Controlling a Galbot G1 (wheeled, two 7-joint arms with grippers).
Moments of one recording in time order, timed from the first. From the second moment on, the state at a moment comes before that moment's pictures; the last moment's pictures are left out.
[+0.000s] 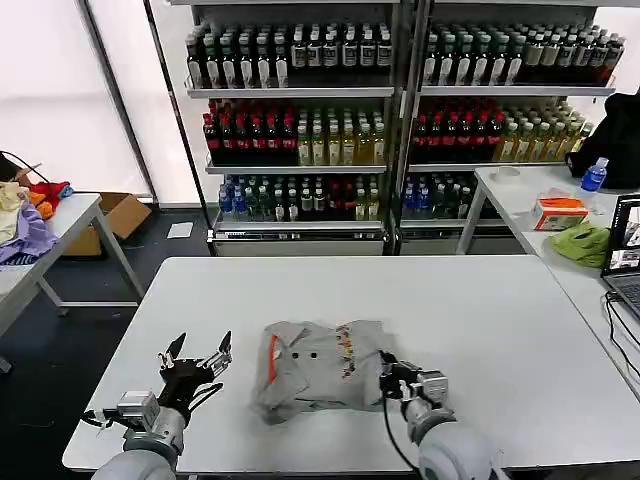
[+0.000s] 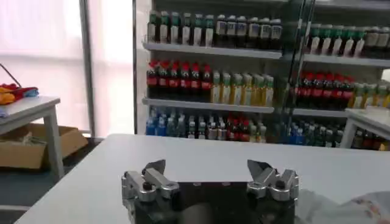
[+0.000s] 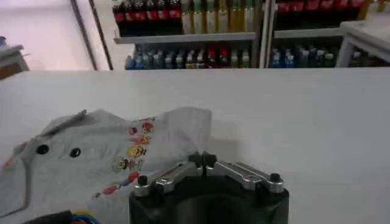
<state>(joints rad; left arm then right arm) 1.46 -1.32 -0.54 -2.18 -0.35 0.44 -0.14 -1.20 1.10 0.15 2.01 0.59 -0.56 0.41</state>
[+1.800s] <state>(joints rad) 1.48 -1.35 -0.52 -2.17 -0.34 0.44 -0.14 -1.23 1.01 0.04 2.07 0.47 -0.58 0.35</state>
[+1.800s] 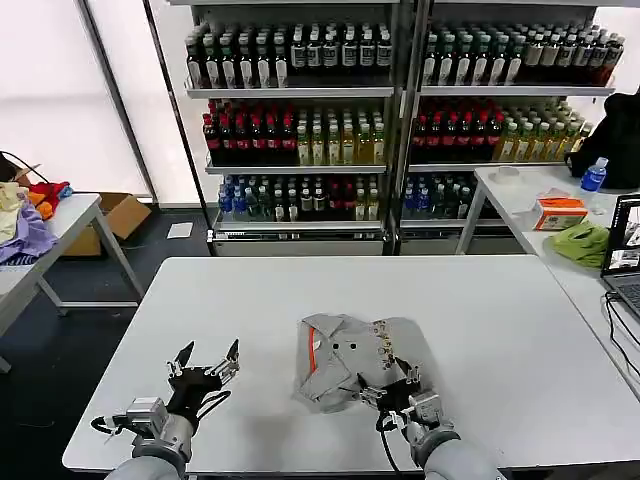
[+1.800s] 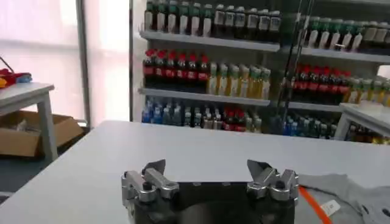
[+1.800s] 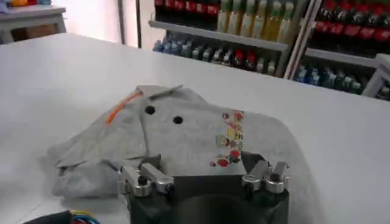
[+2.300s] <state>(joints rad) 1.47 -1.34 -0.52 -2.16 -0.35 0.44 -0.14 -1.27 1.00 0.05 2.10 0.48 -0.58 0.40</state>
